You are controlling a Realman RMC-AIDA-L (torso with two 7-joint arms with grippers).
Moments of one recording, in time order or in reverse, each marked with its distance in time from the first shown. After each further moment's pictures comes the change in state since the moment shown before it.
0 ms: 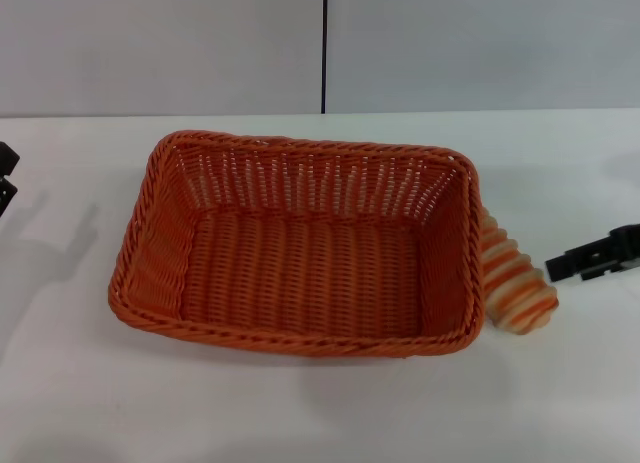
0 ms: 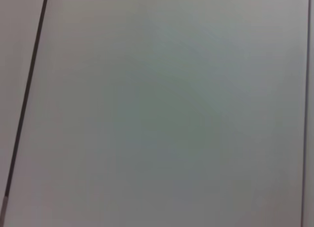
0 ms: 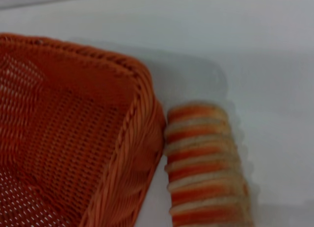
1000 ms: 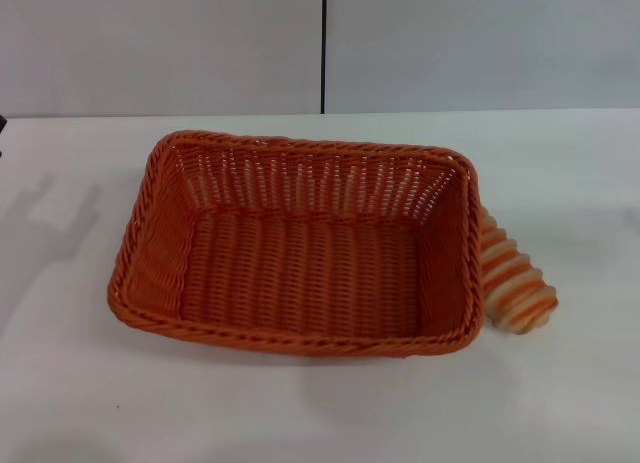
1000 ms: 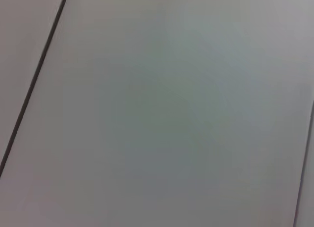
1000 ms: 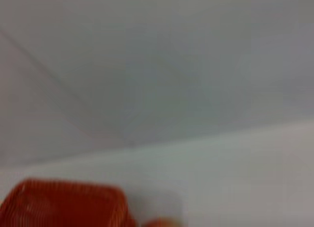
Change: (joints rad) left arm -0.021 0.001 0.004 0.076 -0.008 -0.002 -0.226; right arm -0.281 -0.051 0.219 -0.223 0.392 -0.028 -0.138
